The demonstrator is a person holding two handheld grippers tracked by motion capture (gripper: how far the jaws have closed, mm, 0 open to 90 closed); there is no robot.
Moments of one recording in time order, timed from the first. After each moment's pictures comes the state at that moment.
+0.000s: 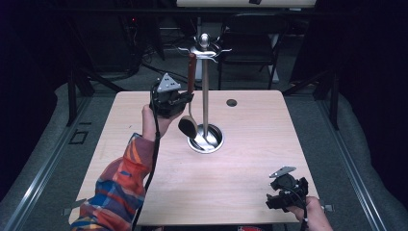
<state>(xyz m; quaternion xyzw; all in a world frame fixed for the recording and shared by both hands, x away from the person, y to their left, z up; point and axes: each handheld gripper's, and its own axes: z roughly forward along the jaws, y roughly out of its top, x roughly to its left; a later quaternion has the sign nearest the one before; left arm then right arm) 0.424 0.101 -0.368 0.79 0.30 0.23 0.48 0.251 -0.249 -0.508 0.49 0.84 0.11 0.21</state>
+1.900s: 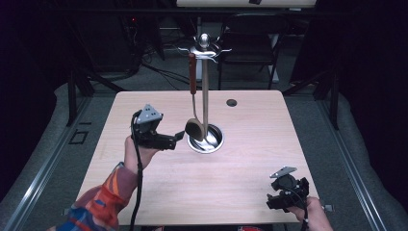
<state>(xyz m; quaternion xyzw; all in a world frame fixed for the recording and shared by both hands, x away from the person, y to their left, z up) 0.357 0.145 -0.418 0.80 0.34 0.20 0.45 0.249 -0.250 -0.508 0.50 0.83 0.11 0.22</state>
